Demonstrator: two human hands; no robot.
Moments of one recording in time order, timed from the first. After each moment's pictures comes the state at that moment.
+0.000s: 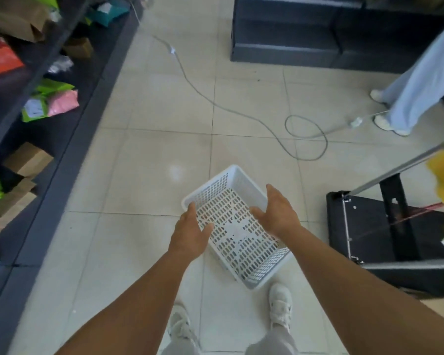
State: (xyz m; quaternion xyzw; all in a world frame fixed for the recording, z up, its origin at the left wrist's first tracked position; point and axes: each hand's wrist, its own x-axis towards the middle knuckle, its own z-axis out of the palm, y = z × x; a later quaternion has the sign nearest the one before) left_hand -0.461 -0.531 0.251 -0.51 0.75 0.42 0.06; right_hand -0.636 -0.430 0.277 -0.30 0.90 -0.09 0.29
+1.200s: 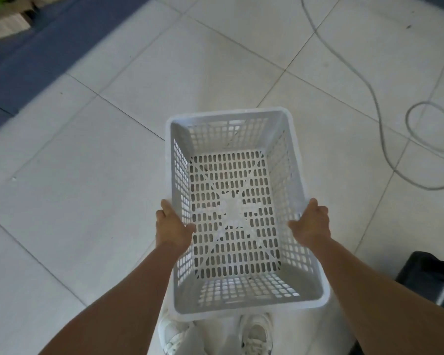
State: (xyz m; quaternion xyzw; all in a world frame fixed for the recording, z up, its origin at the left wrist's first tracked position) left_hand -0.571 -0.440 -0.135 -0.79 0.48 0.38 0.01; right_hand -0.840 -0.420 -0.130 -0.36 0.87 0.02 0.35
